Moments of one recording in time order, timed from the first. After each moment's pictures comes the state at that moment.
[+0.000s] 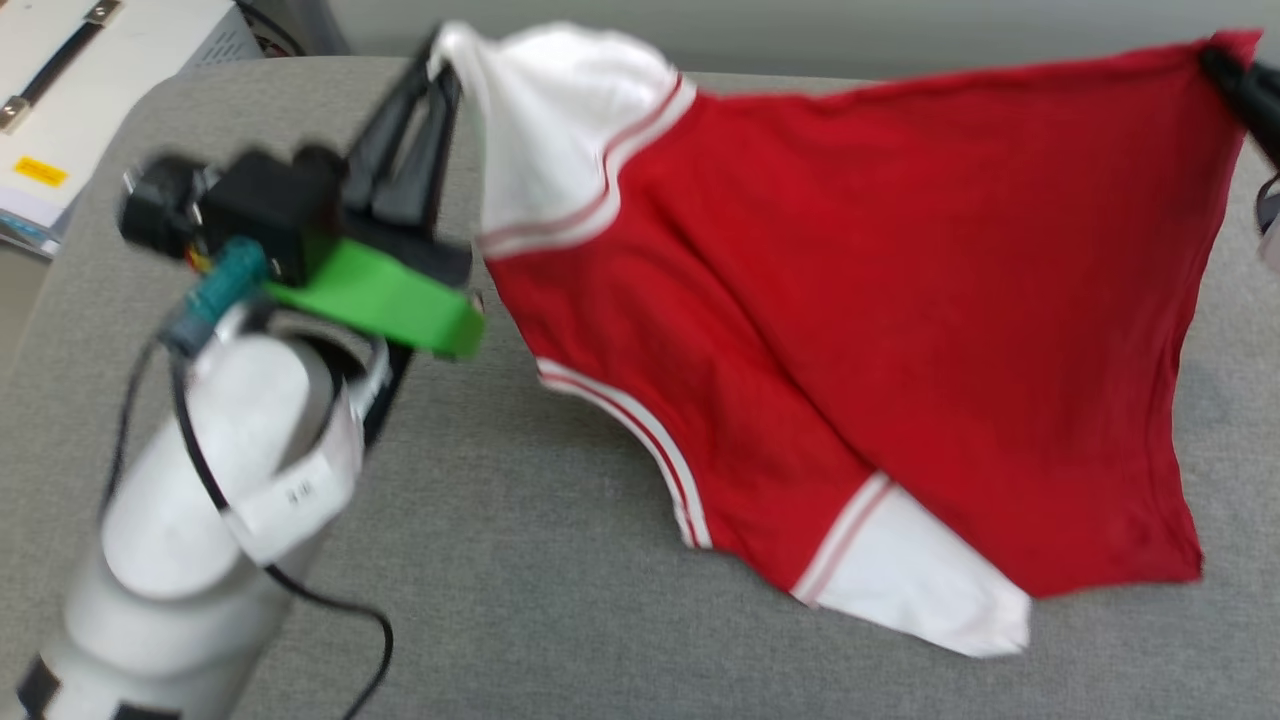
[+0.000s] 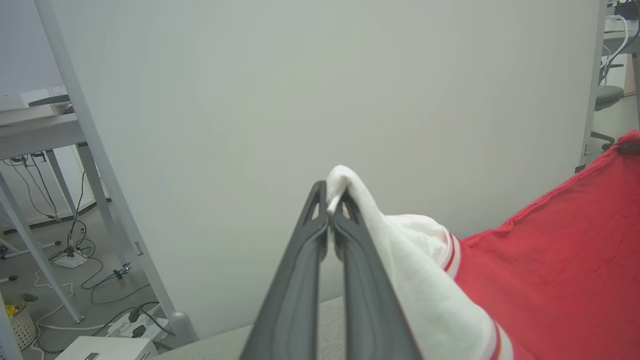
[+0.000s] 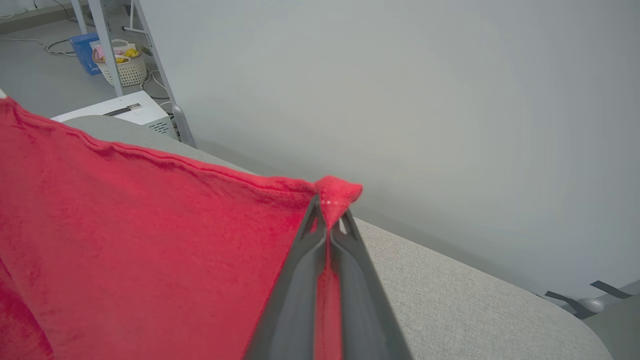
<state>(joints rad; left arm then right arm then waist) -0.65 0.40 -0.44 0.01 -0.40 0.04 -0.15 -0.80 -0.77 0.49 0.22 0.82 0.13 0.24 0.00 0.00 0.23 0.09</state>
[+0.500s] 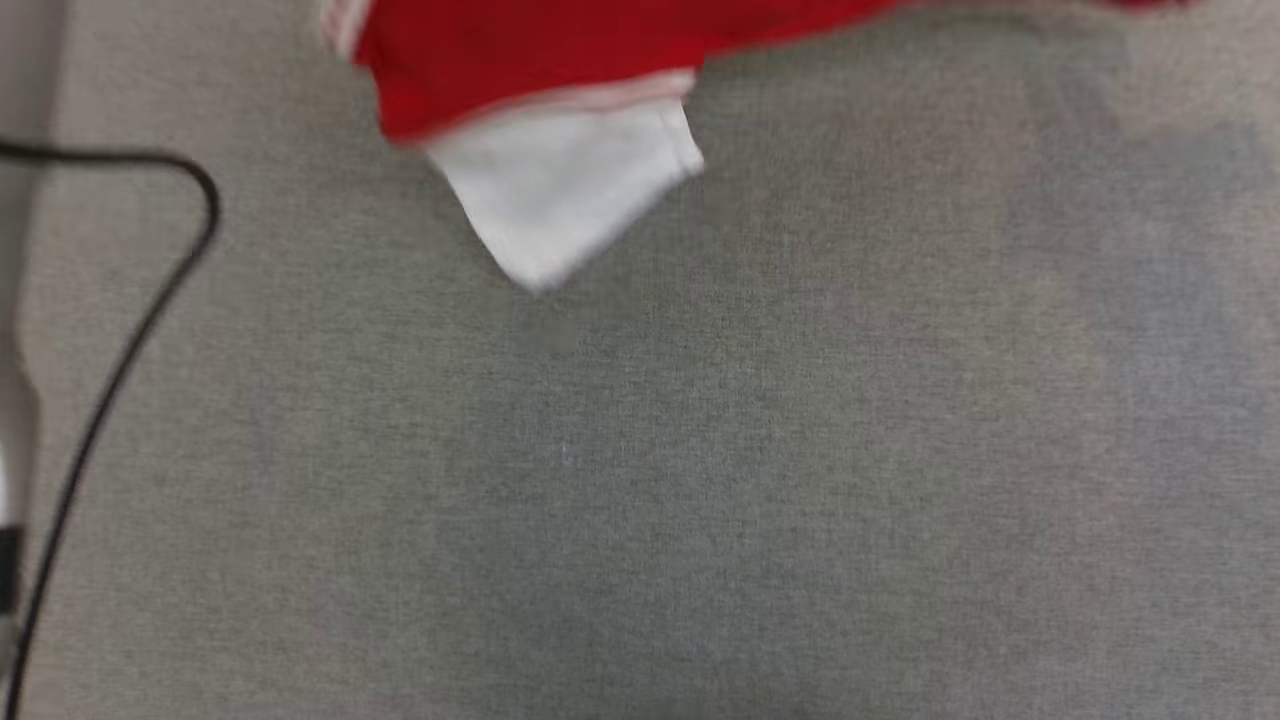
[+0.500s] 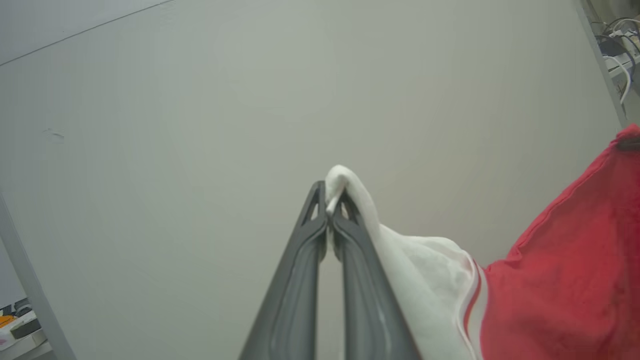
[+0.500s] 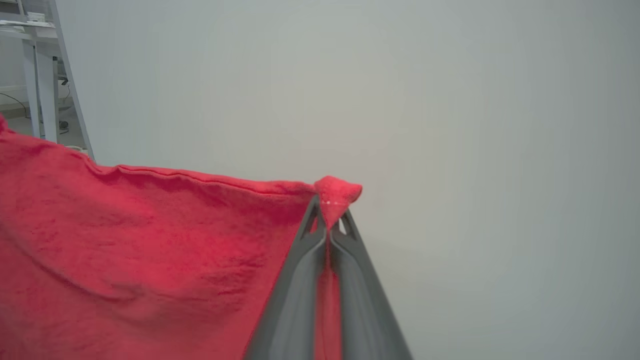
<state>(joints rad) -1.47 0.40 -0.43 0.18 -0.33 -0.10 -0.01 -1.35 -0.67 0.33 0.26 0.69 0.13 0.29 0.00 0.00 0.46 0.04</state>
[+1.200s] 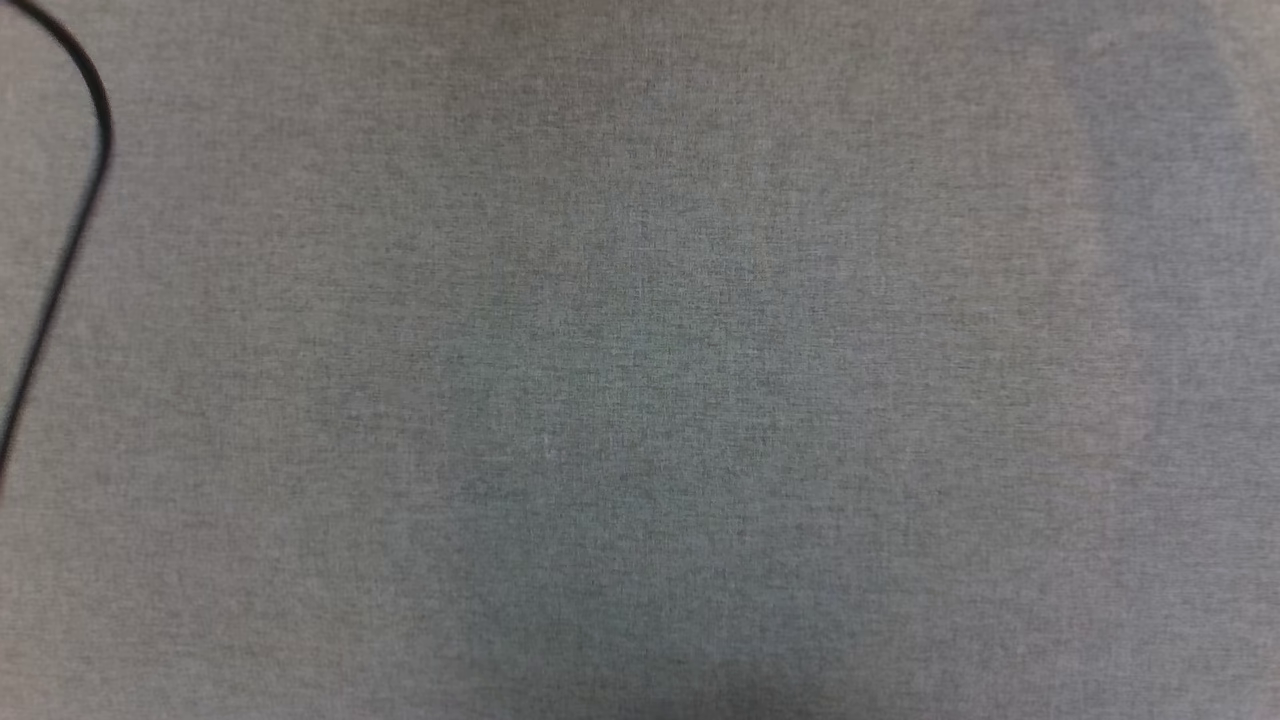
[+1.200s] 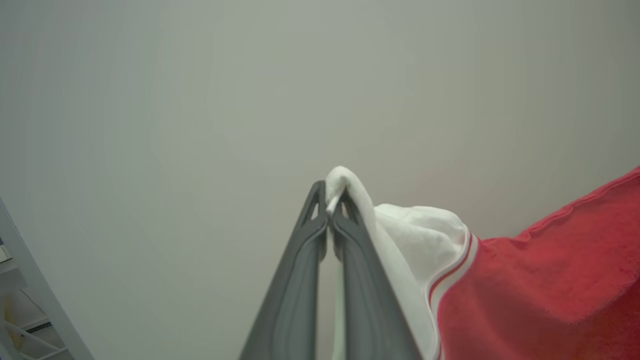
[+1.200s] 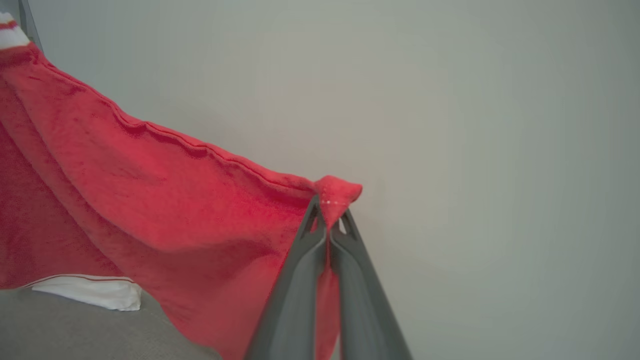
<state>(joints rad) -1.68 0.41 -0.48 0.56 -0.40 -0.13 -0.15 -1.62 -0.59 0.60 0.55 0.66 0.13 0.16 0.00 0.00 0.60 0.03</state>
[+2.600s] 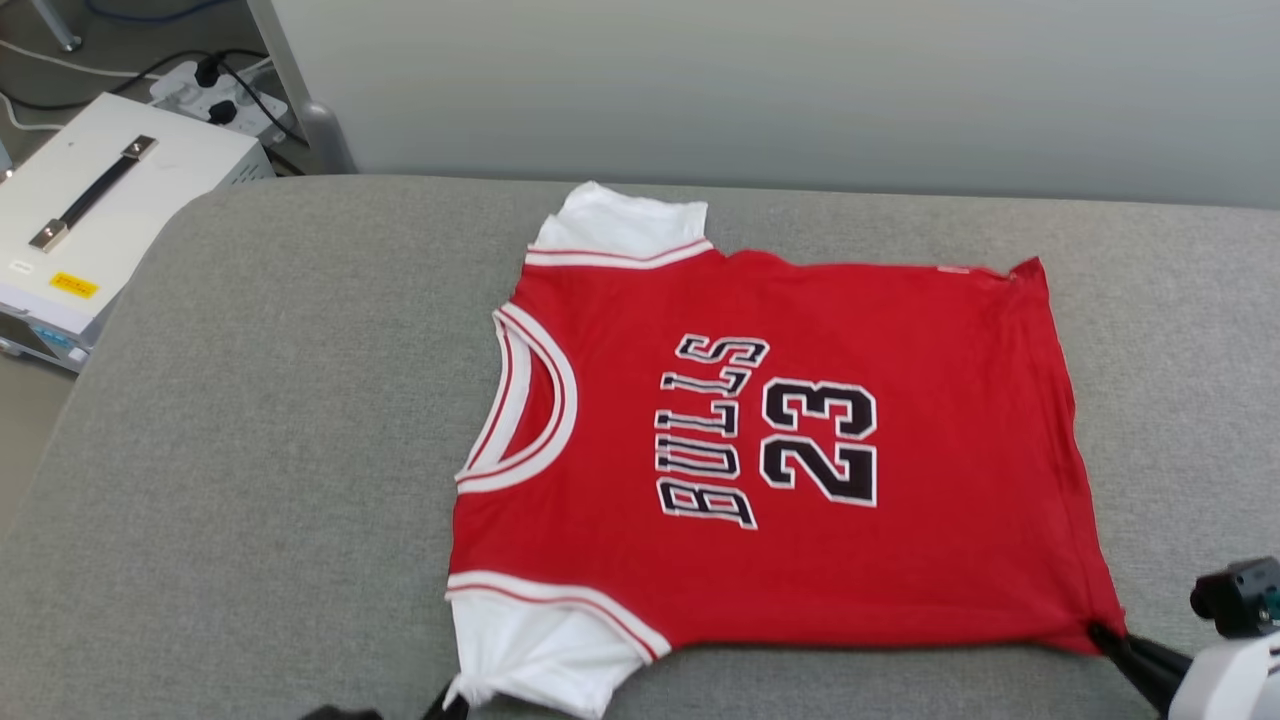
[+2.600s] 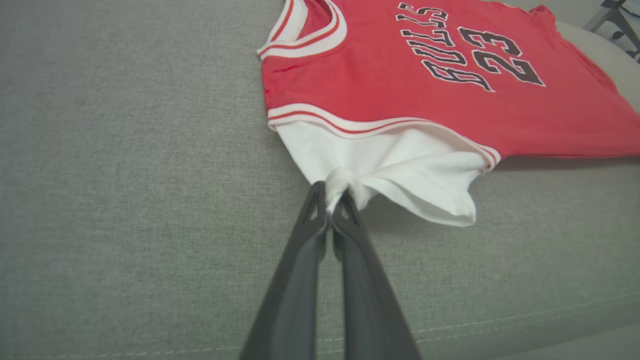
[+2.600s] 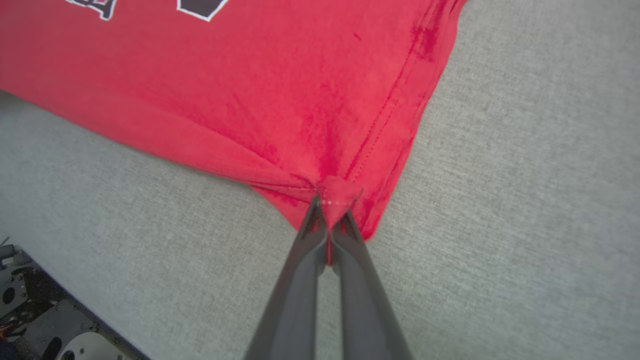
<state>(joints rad) 0.13 0.50 -0.61 0.02 -0.71 0.20 -0.19 -0.18 -0.82 0.79 0.32 0.94 0.13 -0.05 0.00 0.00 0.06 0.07</state>
